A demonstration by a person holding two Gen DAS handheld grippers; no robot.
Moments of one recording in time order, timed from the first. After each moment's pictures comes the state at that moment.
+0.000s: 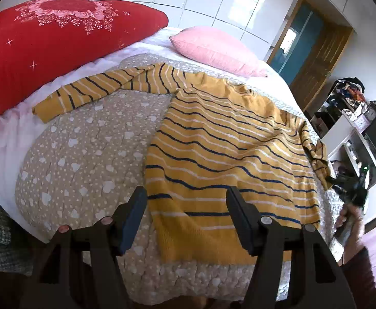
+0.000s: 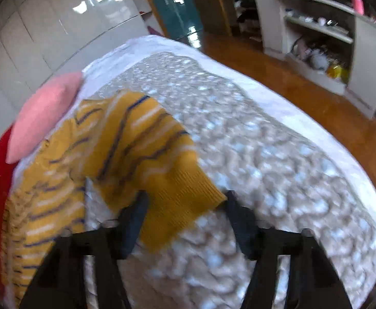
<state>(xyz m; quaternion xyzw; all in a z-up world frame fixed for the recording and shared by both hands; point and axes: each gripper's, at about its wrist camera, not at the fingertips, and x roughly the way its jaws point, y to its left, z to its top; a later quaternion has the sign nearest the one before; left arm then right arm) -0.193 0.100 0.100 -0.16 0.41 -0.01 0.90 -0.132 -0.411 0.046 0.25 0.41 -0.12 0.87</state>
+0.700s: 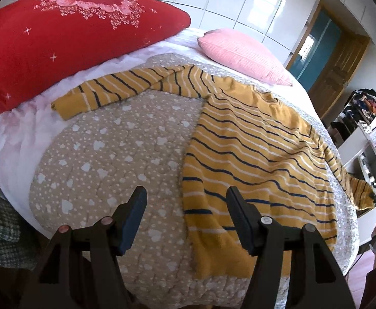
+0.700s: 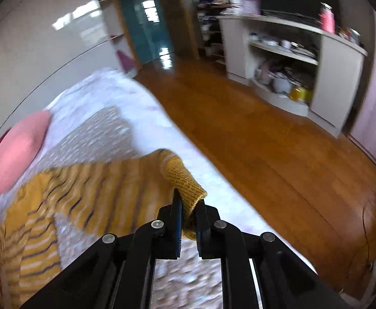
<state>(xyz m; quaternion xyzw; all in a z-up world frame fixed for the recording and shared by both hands) -0.183 0.137 0.090 -0.17 0.41 0.04 0.89 -0.164 -0.500 0.128 0.20 0.37 -0.21 0.88</state>
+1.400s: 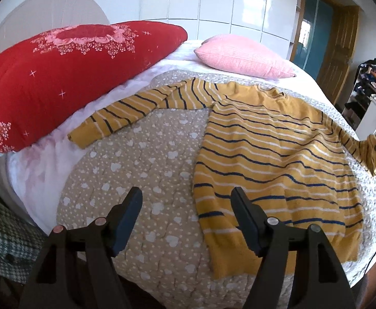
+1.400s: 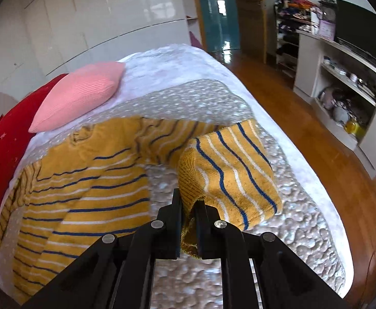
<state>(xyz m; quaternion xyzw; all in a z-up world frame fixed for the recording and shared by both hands) -0.191 0.113 0.102 -0.06 0.39 0.08 0.92 -0.115 -0.328 0.128 0.12 0.40 -0.07 0.91</state>
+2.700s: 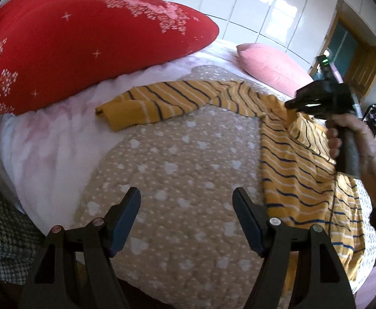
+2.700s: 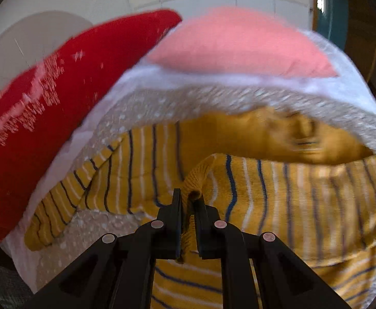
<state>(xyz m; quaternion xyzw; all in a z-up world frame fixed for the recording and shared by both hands) -0.182 0.231 0.063 -0.18 0.39 0.10 0.90 0.075 0.056 0.097 0.02 0.49 0.16 0.85</state>
